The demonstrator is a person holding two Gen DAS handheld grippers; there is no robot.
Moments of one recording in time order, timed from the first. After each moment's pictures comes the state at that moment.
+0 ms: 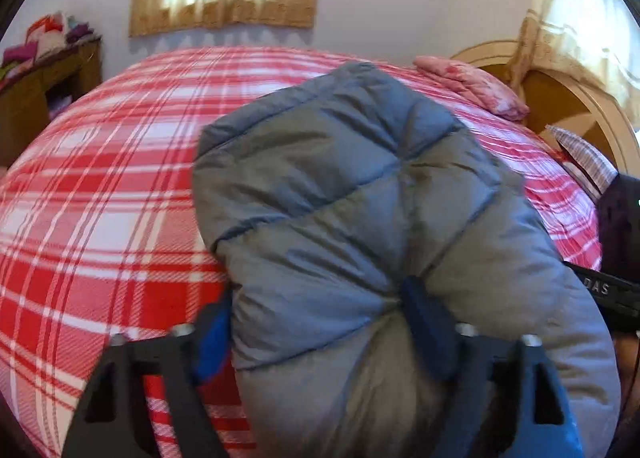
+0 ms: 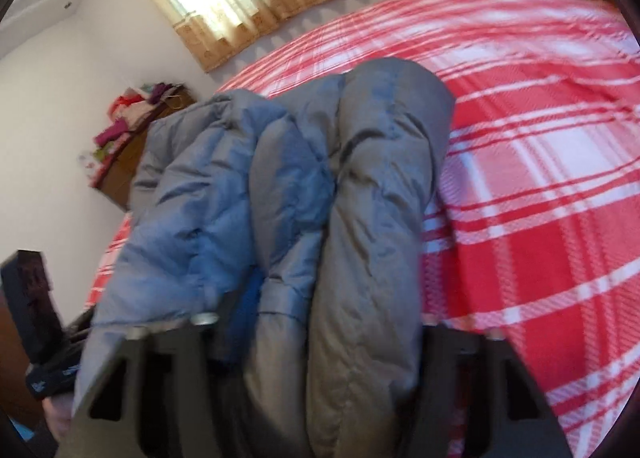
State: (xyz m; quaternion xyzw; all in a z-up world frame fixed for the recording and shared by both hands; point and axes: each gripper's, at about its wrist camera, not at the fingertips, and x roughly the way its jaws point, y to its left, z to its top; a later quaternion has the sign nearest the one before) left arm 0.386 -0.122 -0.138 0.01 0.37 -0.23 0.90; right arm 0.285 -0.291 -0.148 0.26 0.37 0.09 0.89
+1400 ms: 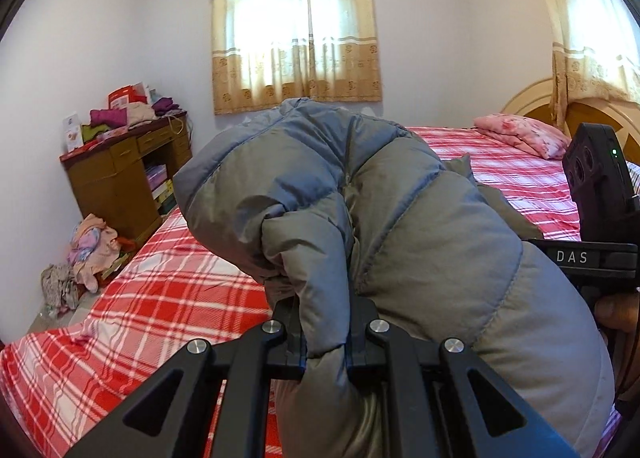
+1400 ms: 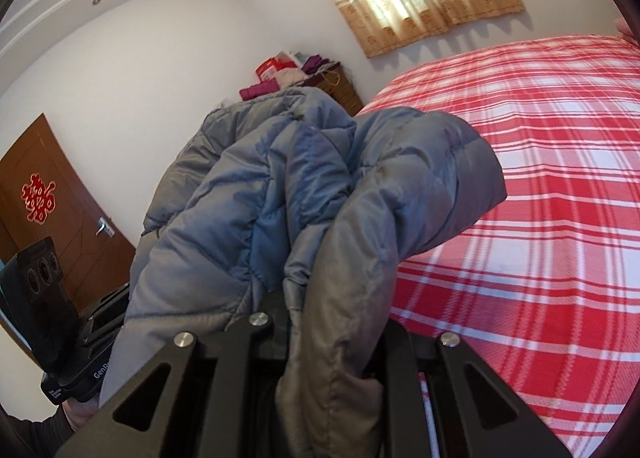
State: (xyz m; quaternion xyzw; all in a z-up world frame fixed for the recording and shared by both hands) left arm 0.287 0.051 -0.041 0.05 0.25 -0.08 0.96; right arm 0.322 -0.108 -0.073 0.18 0.31 0.32 0.88
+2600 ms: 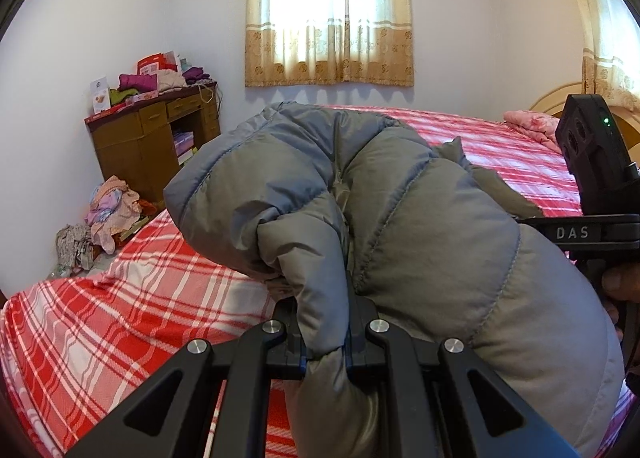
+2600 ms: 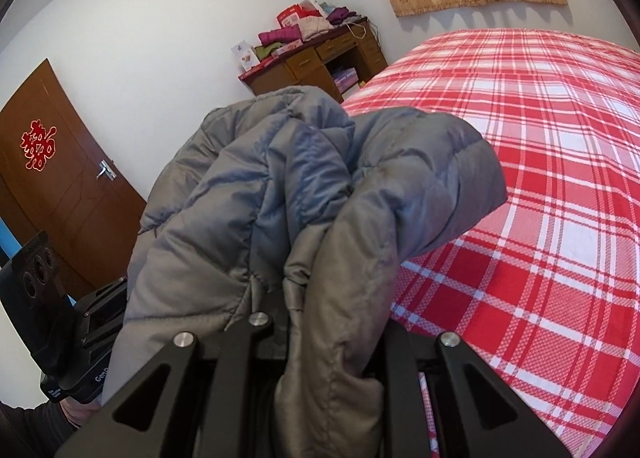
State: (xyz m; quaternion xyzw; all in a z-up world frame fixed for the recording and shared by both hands) left arm 0.263 0.108 -0.079 0.02 0.29 -0.03 0.96; right arm 0.355 -0.047 -0.100 0.11 0.37 0.35 0.85
